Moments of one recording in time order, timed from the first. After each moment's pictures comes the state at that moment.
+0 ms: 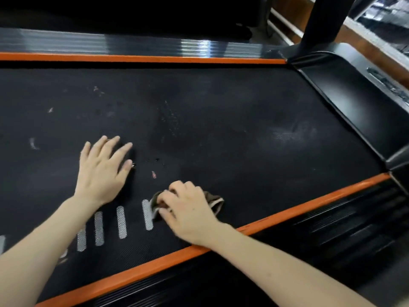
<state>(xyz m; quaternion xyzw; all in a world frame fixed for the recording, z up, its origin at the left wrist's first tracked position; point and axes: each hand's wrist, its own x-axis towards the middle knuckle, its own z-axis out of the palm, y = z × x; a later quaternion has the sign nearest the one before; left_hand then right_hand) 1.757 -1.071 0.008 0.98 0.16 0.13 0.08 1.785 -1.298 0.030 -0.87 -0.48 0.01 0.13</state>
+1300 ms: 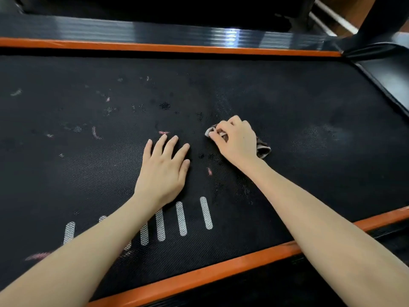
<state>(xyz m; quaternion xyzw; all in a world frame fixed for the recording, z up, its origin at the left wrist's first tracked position) 1.751 -1.072 -0.003 0.98 0.13 0.09 0.08 1.908 -1.208 0.018 -0.92 -0.34 -0.11 0.17</state>
